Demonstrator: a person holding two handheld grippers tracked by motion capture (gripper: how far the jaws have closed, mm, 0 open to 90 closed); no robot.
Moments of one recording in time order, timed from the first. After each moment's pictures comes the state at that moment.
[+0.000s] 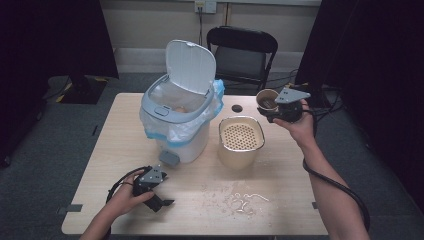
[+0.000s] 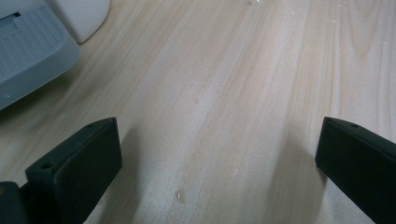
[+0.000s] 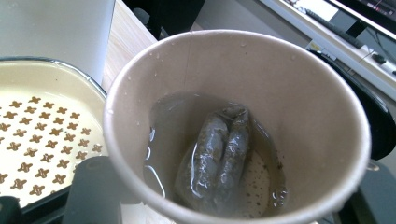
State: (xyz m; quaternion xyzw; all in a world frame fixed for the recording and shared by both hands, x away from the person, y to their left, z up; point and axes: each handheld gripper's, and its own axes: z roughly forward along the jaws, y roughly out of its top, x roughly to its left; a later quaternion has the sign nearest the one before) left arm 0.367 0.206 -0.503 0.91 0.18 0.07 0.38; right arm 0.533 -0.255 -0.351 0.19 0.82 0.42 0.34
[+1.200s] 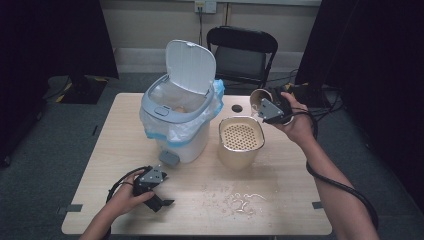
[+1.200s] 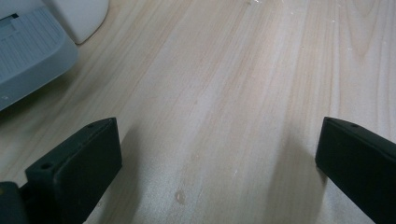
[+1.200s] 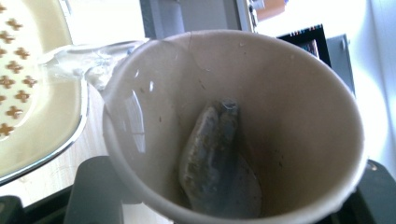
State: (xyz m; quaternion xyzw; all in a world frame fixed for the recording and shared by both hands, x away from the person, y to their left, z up) left arm 0.367 0.205 -0.503 0.91 0.18 0.07 0.38; right arm 0.503 -0.209 -0.333 -0.04 0.82 0.17 0.55
